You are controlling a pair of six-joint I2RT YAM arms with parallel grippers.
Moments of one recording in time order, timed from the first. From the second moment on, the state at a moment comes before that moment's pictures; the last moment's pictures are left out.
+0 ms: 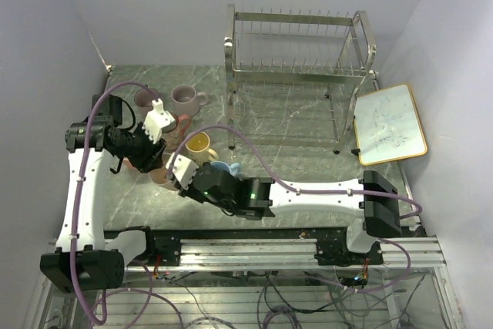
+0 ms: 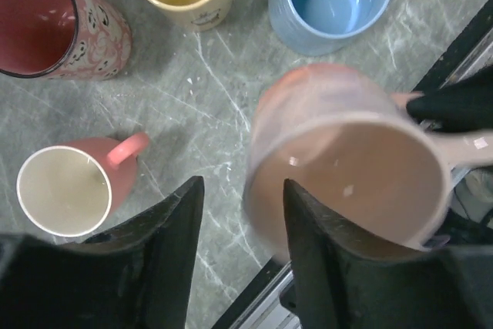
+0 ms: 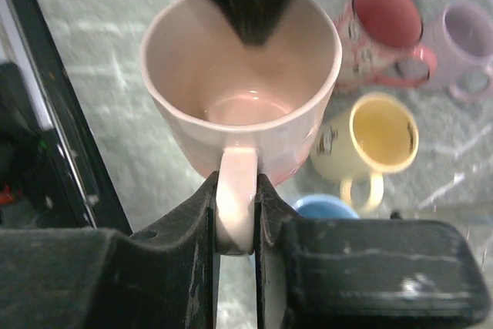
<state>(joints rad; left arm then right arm) 0.07 1.11 1.25 -1.31 0.55 0.87 1.40 1.71 1.37 -0.04 0.35 -0.13</state>
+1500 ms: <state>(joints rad) 0.07 0.71 0.45 -0.17 0.25 0.18 1.03 1.12 0.36 0.21 0.59 0.42</state>
